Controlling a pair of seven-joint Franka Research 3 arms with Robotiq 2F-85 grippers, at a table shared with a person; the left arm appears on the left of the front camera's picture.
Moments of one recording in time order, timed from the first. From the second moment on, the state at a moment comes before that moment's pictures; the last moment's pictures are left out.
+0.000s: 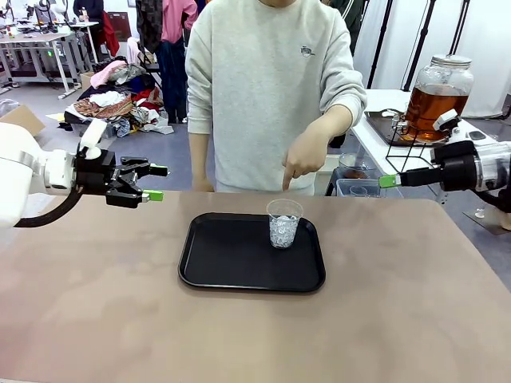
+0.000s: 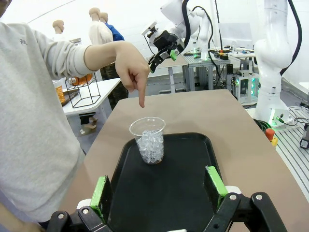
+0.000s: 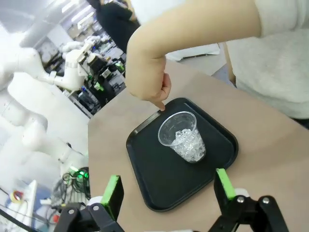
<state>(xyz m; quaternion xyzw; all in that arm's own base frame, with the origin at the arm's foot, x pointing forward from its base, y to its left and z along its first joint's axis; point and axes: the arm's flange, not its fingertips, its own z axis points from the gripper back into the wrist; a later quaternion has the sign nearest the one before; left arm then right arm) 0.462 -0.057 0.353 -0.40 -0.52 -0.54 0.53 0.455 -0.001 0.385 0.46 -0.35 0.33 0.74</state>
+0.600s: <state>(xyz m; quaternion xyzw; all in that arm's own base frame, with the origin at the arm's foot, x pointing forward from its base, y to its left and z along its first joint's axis) 0.462 -0.057 0.353 -0.40 -0.52 -0.54 0.53 0.495 0.037 0.318 0.39 -0.38 0.54 0.64</state>
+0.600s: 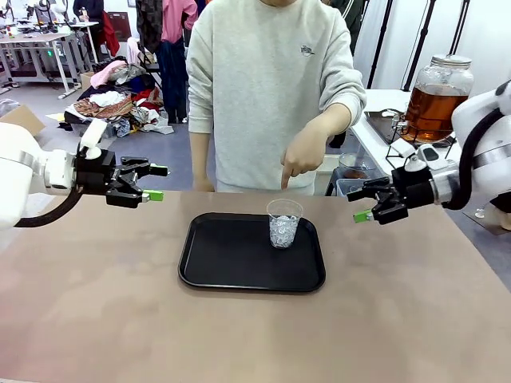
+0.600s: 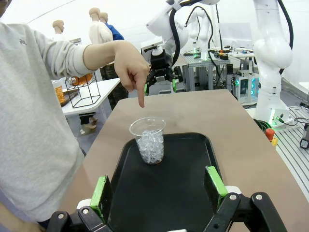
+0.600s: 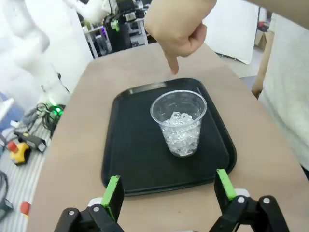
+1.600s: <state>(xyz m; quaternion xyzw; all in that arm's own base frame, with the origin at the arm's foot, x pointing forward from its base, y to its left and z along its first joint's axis) 0.462 -0.057 0.353 -0.40 -0.52 -0.54 0.53 0.507 0.047 0.306 0.38 -0.40 0.55 0.63</state>
